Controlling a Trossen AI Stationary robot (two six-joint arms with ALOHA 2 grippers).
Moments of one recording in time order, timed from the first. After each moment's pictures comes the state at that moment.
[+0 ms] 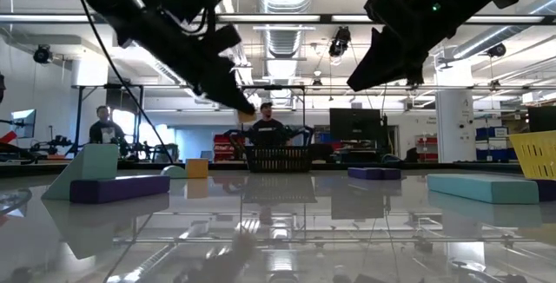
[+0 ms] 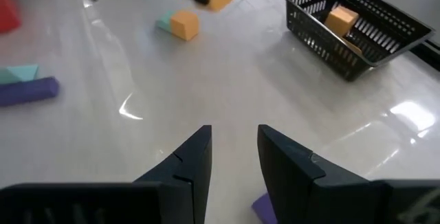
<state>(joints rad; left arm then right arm) 0.11 1.45 0.71 0.20 -0.35 0.04 0.12 1.30 0.70 -0.07 0.42 0.37</state>
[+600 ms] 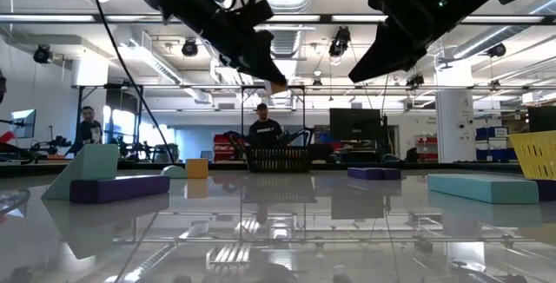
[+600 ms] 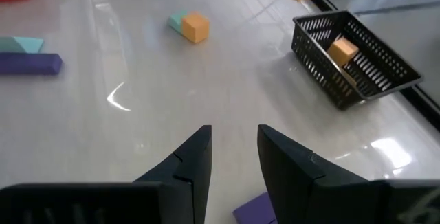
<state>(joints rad) 0.18 1.56 1.02 0.06 -0.33 0.15 0.13 1.26 0.70 -0.07 0.41 0.18</state>
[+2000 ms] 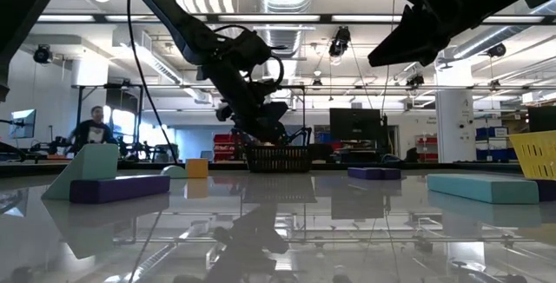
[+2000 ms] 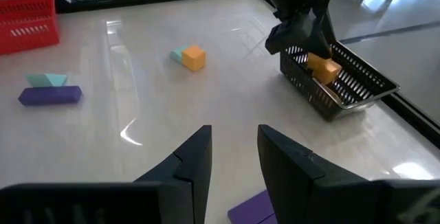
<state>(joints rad) 0.48 1.88 1.17 0.02 -0.30 -0.10 0.13 1.04 0.55 0.01 0.41 0.18</state>
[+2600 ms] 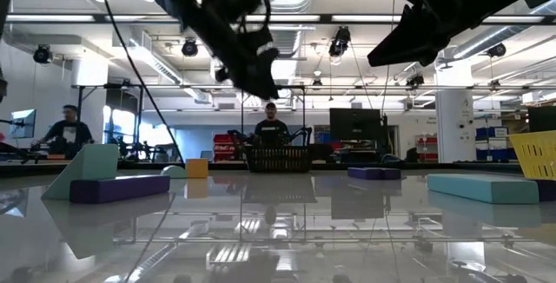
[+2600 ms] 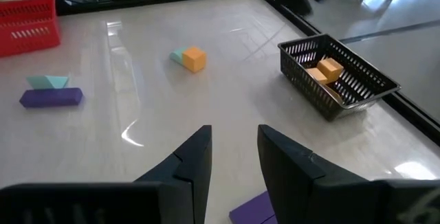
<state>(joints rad) 0.33 1.61 1.15 -0.17 -0.24 -0.05 0.13 1.04 0.55 0.01 0.41 0.19</state>
